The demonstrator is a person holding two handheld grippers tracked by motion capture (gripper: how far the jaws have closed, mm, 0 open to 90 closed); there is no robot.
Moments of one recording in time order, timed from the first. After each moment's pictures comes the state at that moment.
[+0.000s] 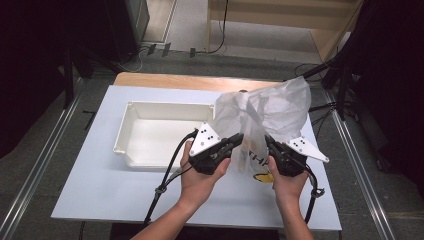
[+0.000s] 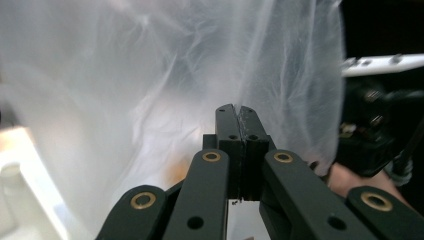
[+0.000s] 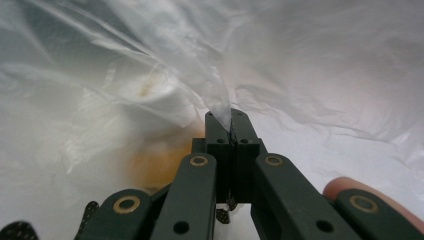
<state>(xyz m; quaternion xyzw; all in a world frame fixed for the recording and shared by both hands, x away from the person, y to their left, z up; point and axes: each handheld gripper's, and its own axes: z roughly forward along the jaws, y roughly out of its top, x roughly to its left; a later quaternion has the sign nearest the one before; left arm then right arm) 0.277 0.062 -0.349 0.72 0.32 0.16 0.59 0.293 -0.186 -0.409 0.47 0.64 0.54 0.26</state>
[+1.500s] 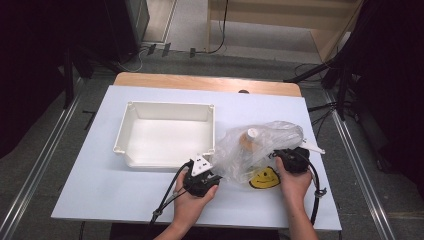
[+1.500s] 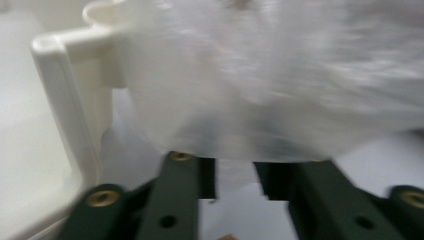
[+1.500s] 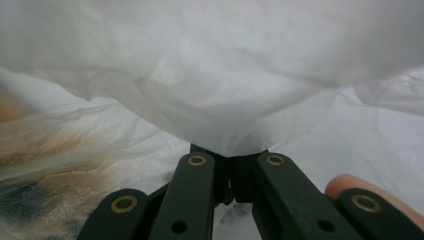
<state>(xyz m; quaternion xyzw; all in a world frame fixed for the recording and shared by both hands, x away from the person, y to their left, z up) 0.258 0.079 -0.461 0.77 0.40 0.12 0.49 0.330 -0.224 -0.473 0.59 0.65 0.42 0.22</state>
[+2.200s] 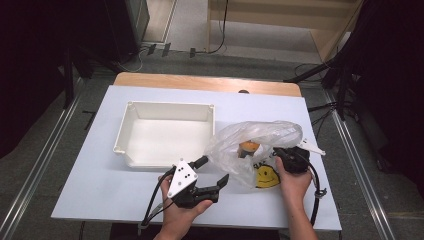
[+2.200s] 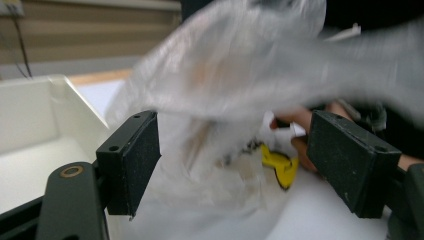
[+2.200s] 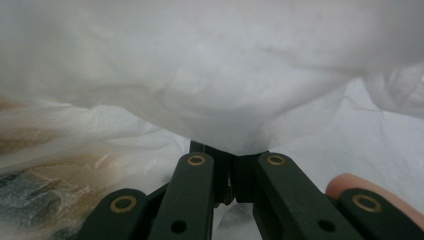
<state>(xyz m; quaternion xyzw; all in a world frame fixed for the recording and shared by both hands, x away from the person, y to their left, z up) 0.213 0.101 -0.388 0.70 0.35 0.20 0.59 0.328 -0.222 -0.472 0.58 0.65 0.43 0.23</state>
